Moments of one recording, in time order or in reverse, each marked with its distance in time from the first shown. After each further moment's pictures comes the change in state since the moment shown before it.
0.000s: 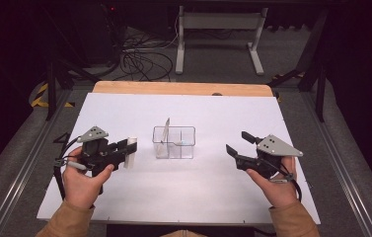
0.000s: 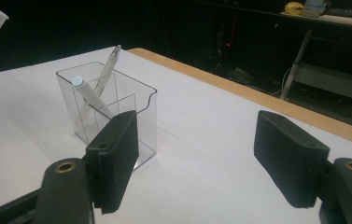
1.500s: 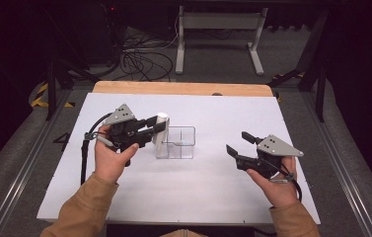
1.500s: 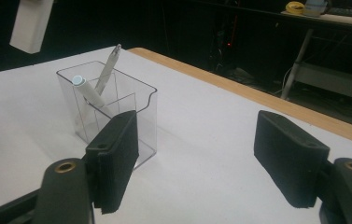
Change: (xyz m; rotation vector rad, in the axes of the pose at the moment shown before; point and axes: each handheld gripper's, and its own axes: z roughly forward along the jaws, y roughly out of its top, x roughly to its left) left arm -0.016 0.045 0.062 -0.171 -0.211 0.218; right arm -0.001 -0.001 0.000 0.000 0.002 0.002
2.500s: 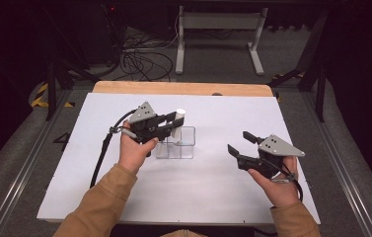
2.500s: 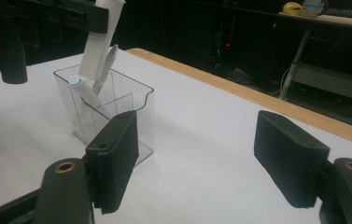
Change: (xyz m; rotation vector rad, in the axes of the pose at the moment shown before) left arm 0.013 -0.015 0.065 -0.070 -0.070 0.057; right arm -0.002 -0.001 -0.002 -0.002 -0.005 0.000
